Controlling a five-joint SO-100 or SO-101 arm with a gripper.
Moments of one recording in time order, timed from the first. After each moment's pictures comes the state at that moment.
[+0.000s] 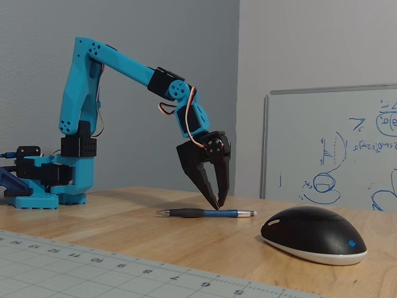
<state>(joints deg) -9.9 82.2 110.9 38.0 0.3</state>
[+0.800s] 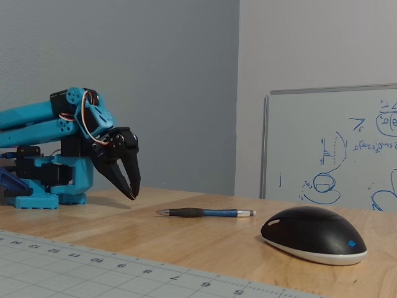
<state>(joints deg) -10.1 190.3 179.4 67.4 0.1</state>
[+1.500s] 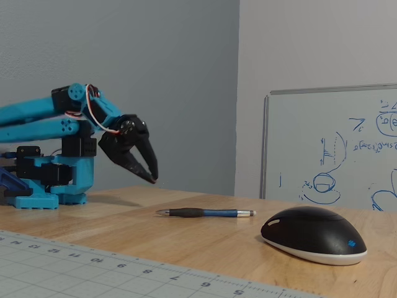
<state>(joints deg) -13.4 180.2 173.6 51.6 0.1</state>
